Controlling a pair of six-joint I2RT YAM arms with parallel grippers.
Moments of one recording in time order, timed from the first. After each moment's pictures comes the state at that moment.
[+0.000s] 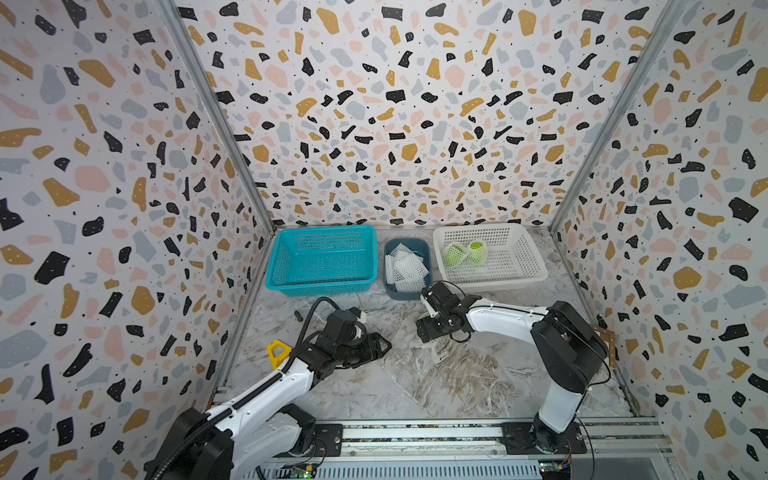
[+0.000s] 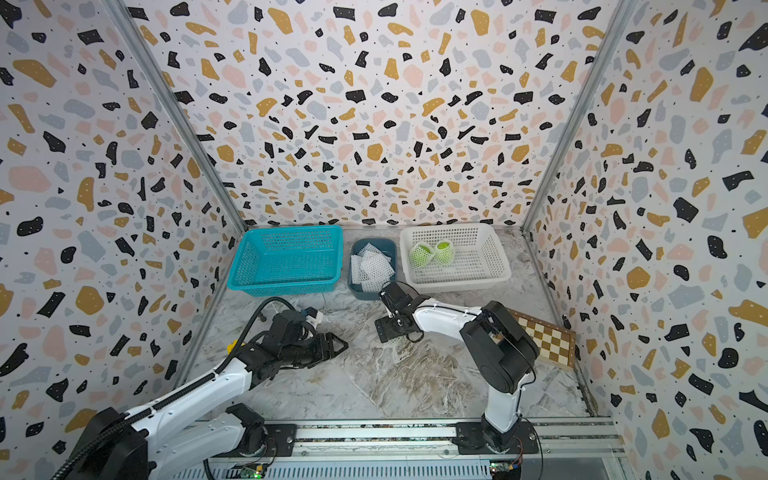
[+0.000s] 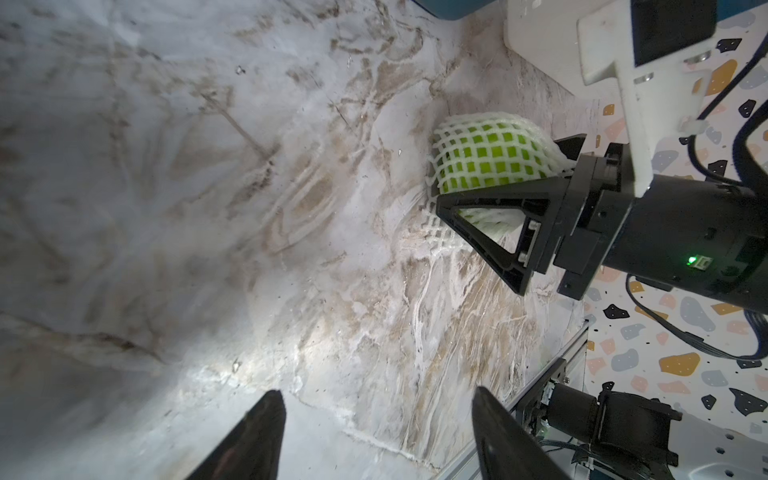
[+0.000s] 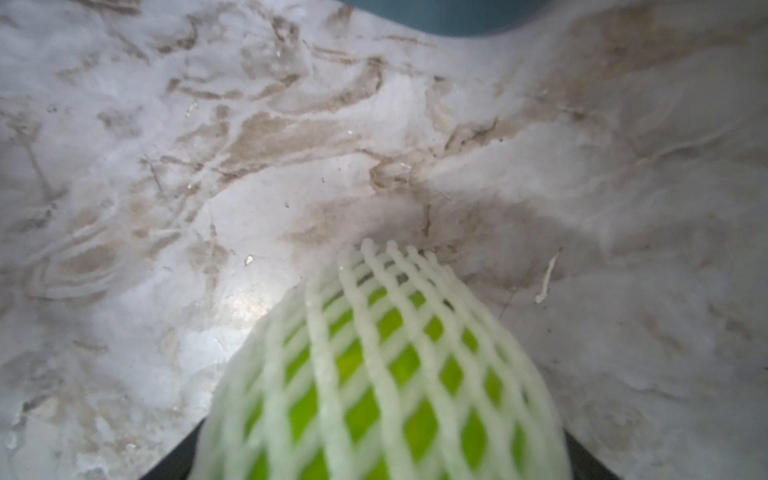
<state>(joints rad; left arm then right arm) -0.52 1.02 0.44 -0.25 0.40 -0.79 0.77 1.79 1.07 -0.42 -0.01 0.31</state>
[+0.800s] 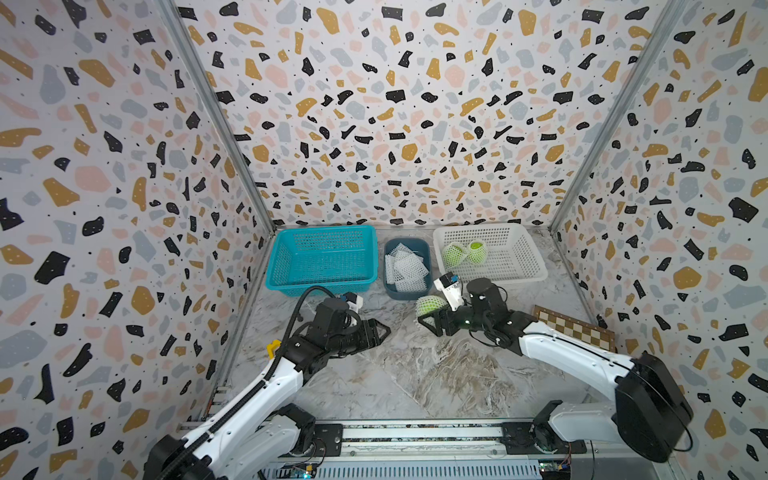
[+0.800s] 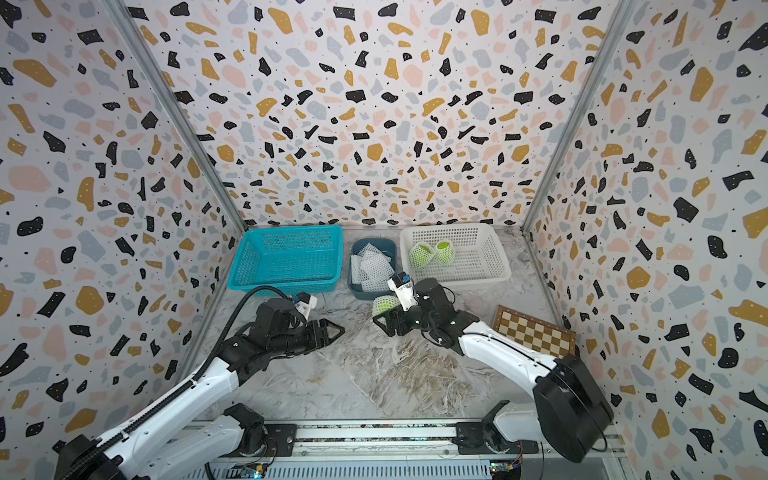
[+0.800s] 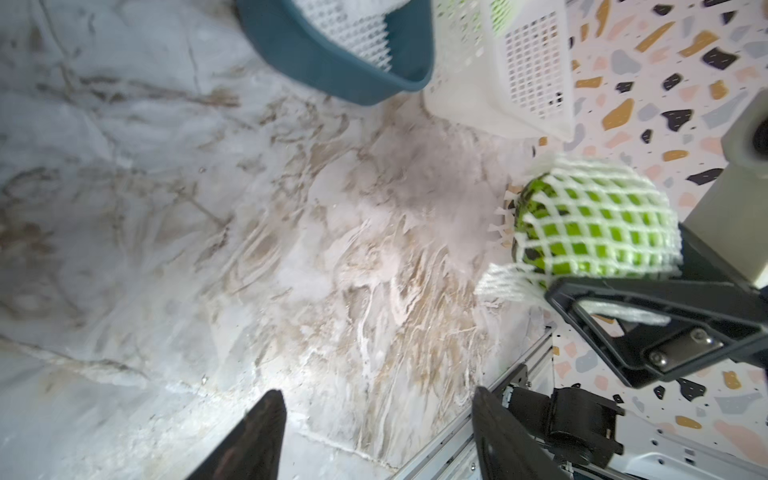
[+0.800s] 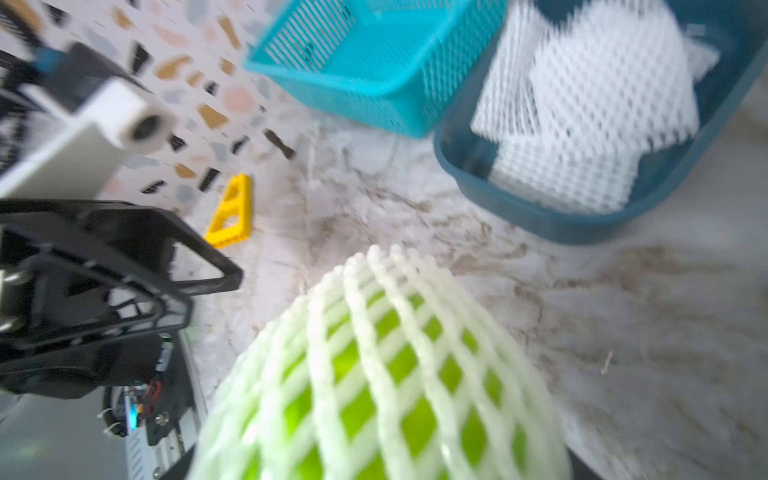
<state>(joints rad) -0.48 0.90 0.63 -0.40 0.42 -0.75 0.67 1.24 0.73 0.02 -0.45 0.27</state>
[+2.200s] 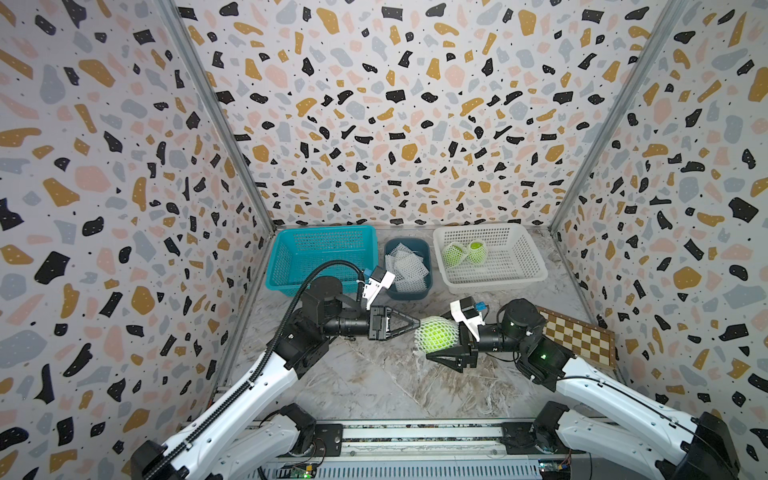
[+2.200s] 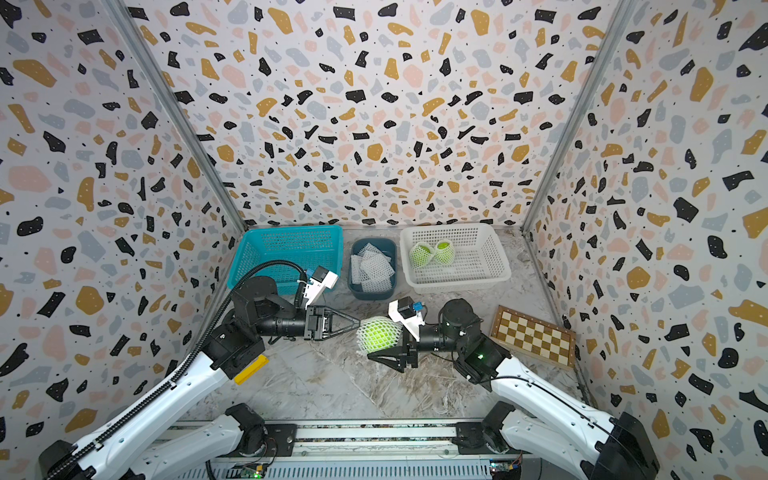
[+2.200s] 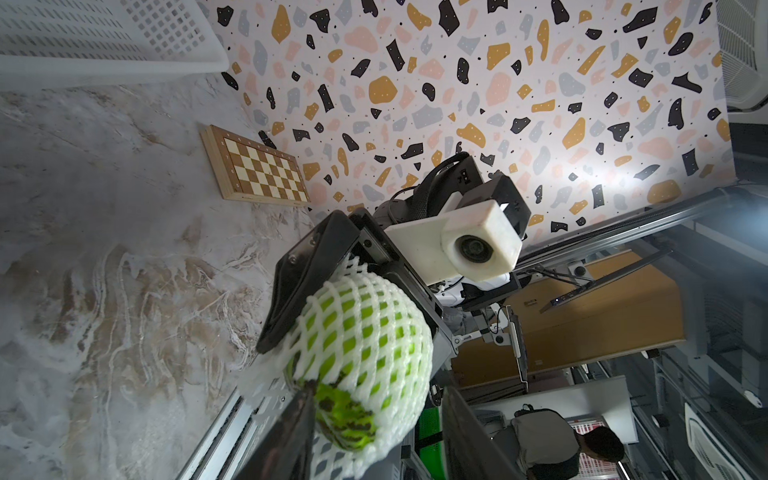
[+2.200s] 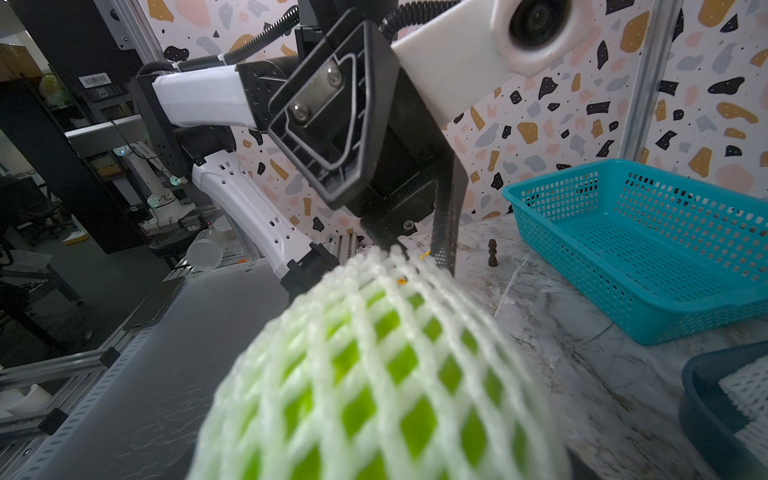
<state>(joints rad) -0.60 0.93 0.83 -0.10 0.96 -0.91 0.78 0.93 0.61 0.23 -0.82 0.11</state>
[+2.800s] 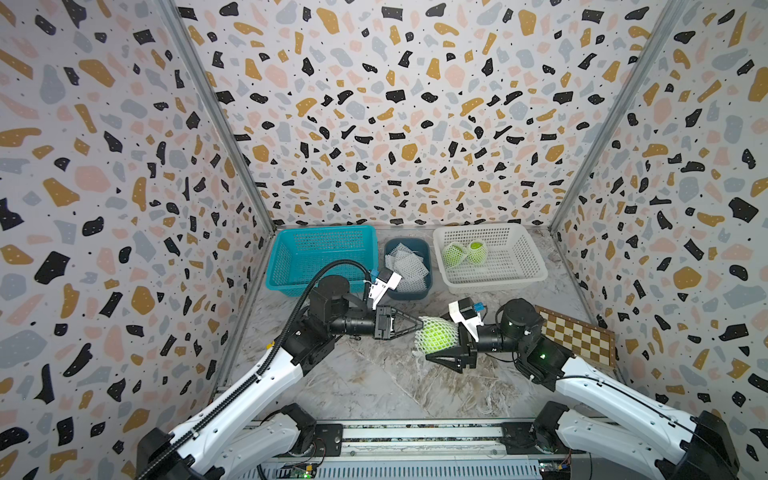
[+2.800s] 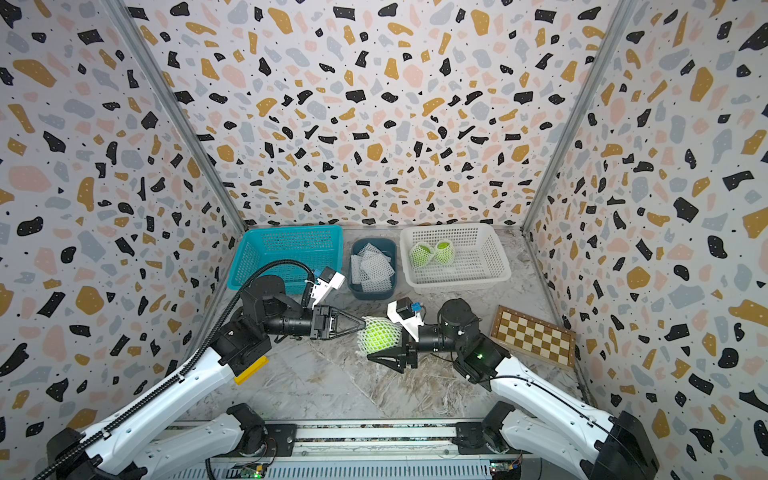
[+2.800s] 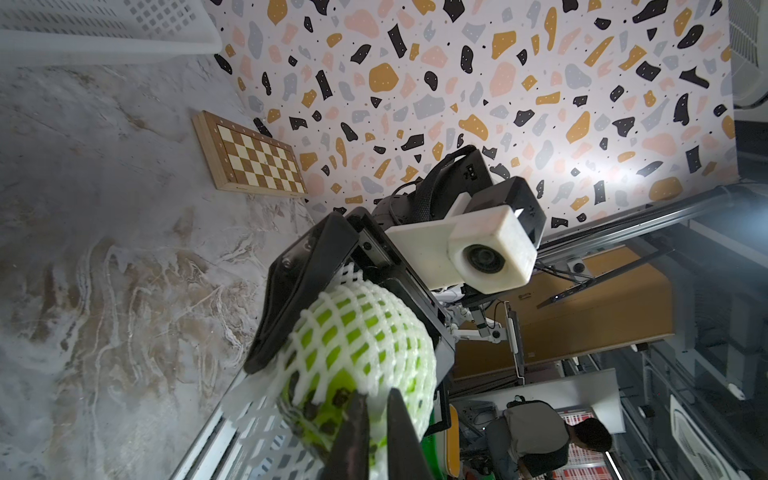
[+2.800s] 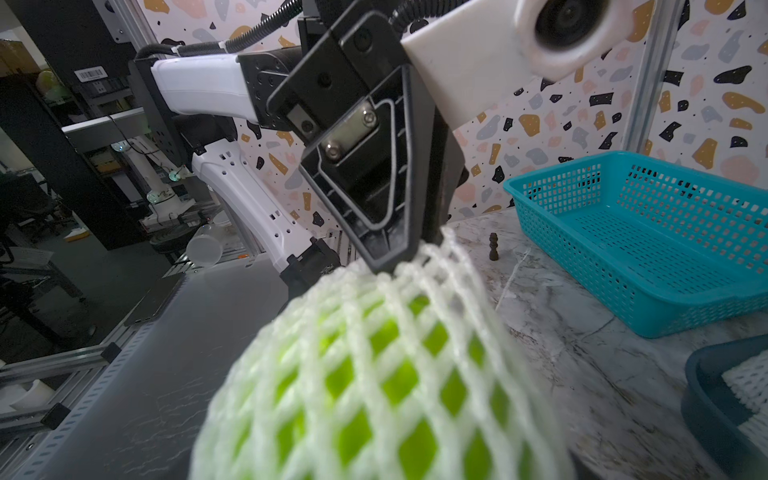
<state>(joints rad) -0.63 0.97 0.83 -0.06 0.96 -0.91 0.79 0.93 0.61 0.21 -0.80 0.11</state>
